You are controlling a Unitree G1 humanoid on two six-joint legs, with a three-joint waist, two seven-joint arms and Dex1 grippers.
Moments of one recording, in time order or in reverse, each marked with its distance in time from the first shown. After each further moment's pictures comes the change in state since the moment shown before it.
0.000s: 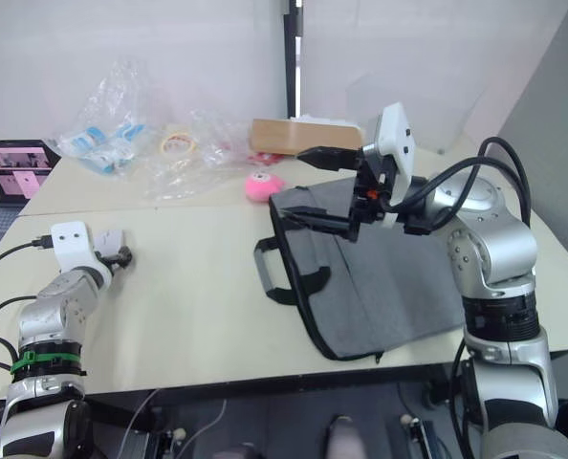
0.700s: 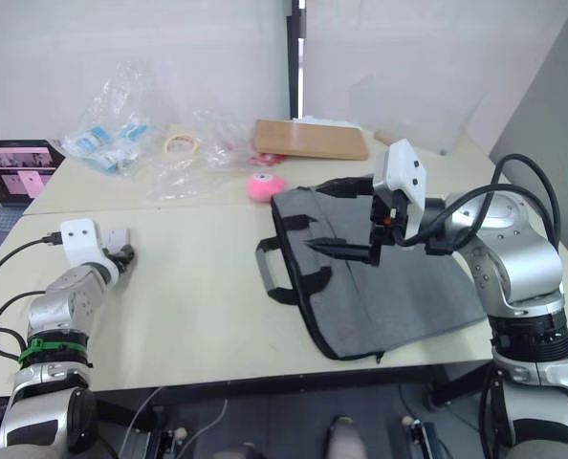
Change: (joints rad) left arm -0.063 0.003 -0.009 0.115 0.006 -0.044 -0.022; right arm 0.103 -0.110 -0.012 -0.066 -0.016 -0.009 0.052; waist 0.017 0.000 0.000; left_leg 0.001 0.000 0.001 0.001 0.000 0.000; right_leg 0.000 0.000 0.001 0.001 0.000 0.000
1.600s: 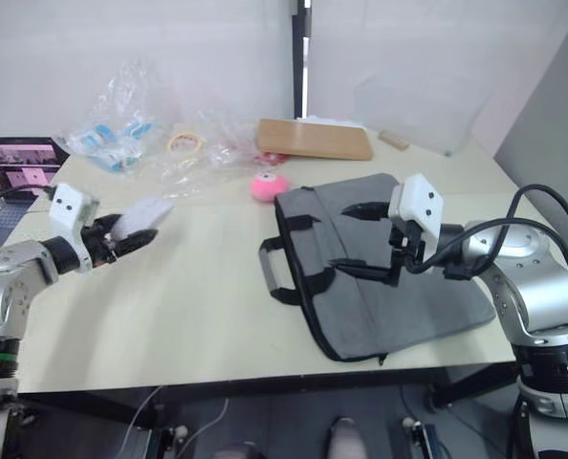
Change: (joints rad) left arm 0.127 0.339 -0.176 -0.403 -0.171 -0.003 -0.876; right arm 0.169 -0.082 -0.042 -0.050 -0.033 -0.035 -0.041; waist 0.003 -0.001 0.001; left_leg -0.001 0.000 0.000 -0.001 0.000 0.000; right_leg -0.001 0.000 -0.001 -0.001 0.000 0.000
